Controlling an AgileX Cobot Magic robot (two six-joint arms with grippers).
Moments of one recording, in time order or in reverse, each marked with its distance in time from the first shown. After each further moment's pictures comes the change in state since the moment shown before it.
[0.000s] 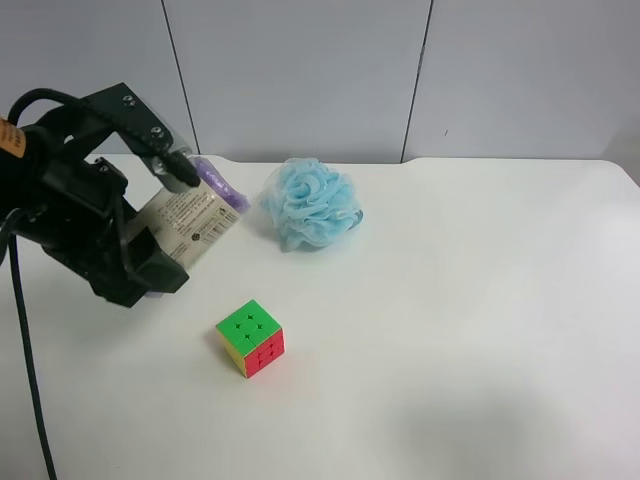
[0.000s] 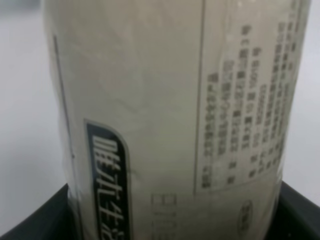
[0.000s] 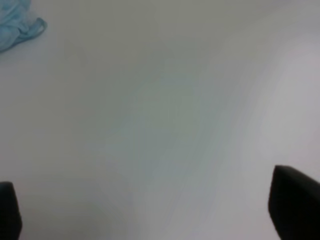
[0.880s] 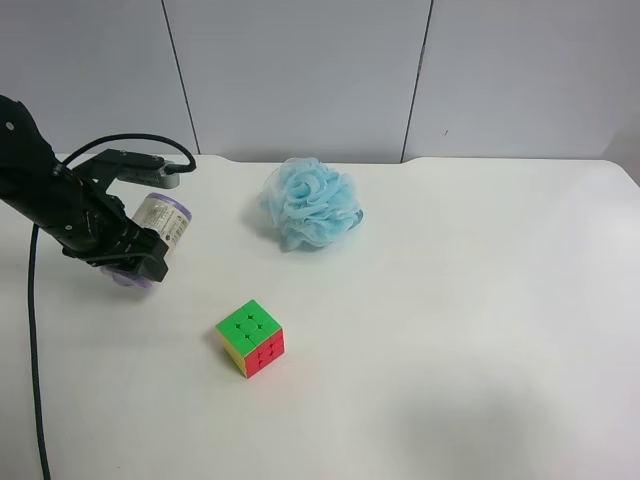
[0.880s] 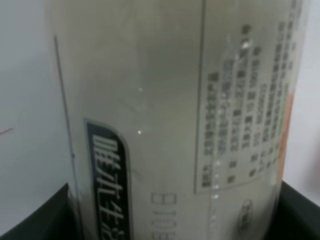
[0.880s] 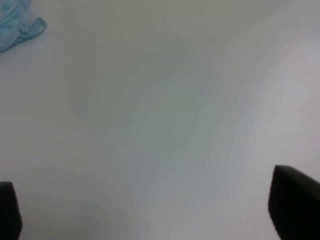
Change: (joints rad) left arm 0.358 0.452 -0.038 -0.113 -0.218 -0.034; right arm 0.000 0.000 0.000 0.000 0.000 0.000
